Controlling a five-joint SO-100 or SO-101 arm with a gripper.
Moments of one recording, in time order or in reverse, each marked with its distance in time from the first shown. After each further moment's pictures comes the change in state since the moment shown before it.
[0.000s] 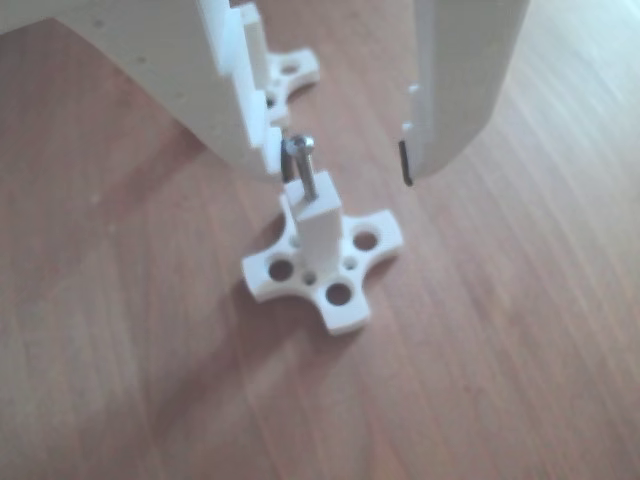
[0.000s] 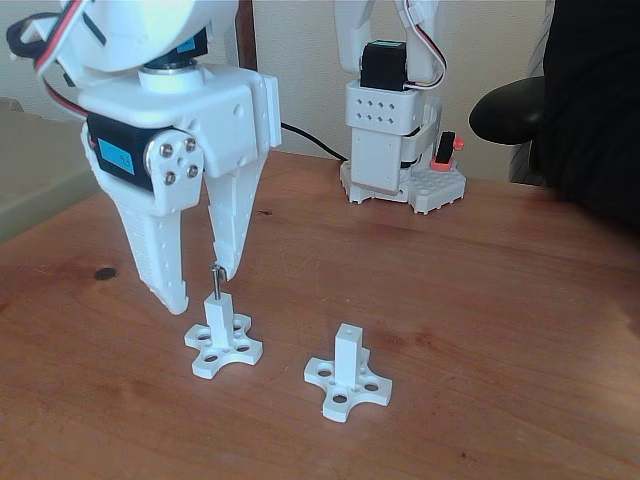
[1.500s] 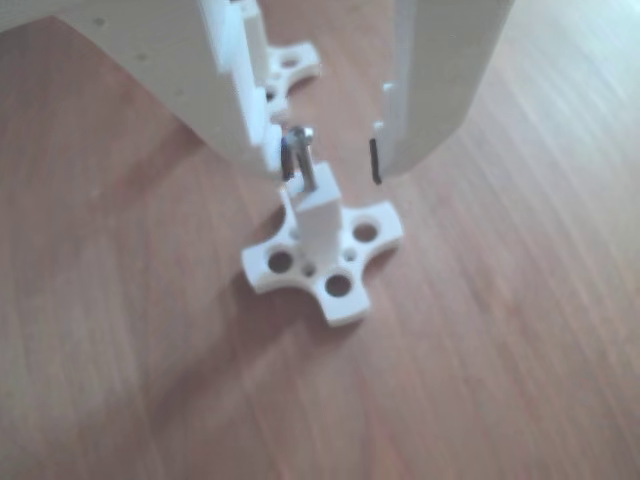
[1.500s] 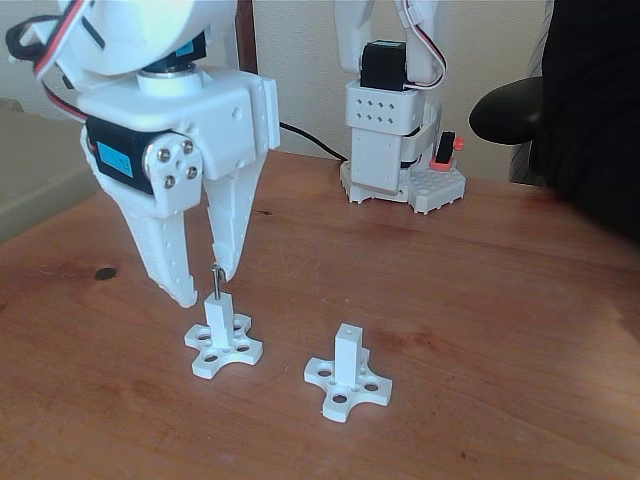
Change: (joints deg) arm 0.4 -0.4 -0.3 -0.3 0.0
